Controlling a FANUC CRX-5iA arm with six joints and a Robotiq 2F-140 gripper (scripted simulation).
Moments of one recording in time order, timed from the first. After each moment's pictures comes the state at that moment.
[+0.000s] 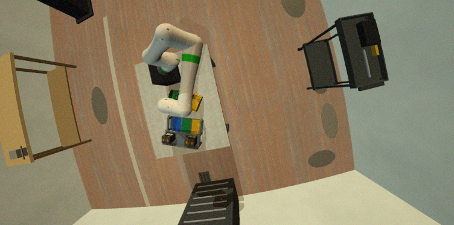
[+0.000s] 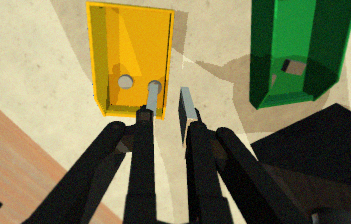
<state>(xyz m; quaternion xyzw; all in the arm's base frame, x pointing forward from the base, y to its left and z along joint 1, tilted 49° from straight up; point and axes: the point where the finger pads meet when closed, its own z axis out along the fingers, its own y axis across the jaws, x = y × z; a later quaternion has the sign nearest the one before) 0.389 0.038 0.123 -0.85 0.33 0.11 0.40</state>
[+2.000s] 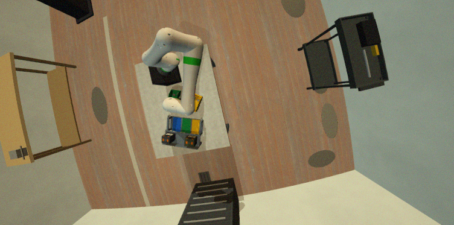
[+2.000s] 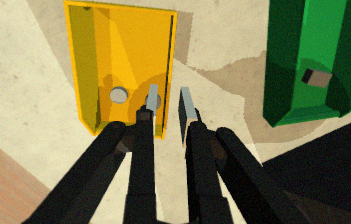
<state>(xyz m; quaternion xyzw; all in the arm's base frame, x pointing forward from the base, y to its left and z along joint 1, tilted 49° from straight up) 0.393 0.082 0.085 -0.85 0.33 0.11 0.40</state>
